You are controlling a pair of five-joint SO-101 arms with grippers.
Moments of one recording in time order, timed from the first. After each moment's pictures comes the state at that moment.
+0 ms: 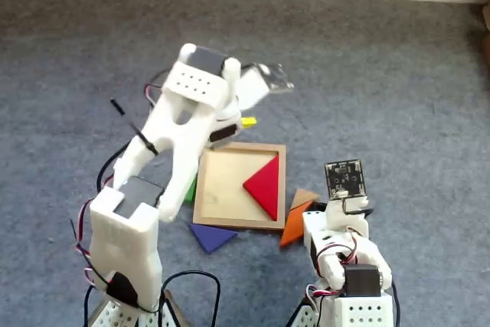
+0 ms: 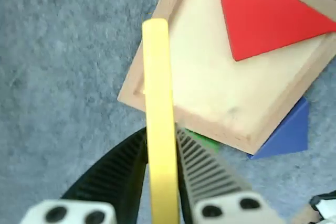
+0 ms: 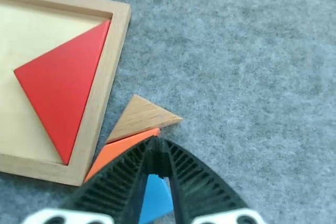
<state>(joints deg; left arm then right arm) 16.5 24.2 -22.2 98.9 -37.2 -6.3 -104.4 95.8 63.8 9.1</state>
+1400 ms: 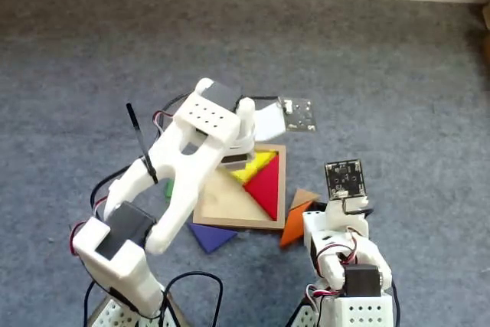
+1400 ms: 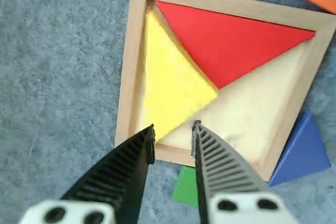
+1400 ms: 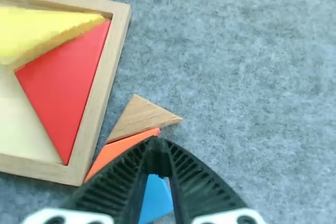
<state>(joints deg) 23.5 10.3 2.0 79.7 -47.2 -6.3 -104.4 95.8 63.8 9.1</state>
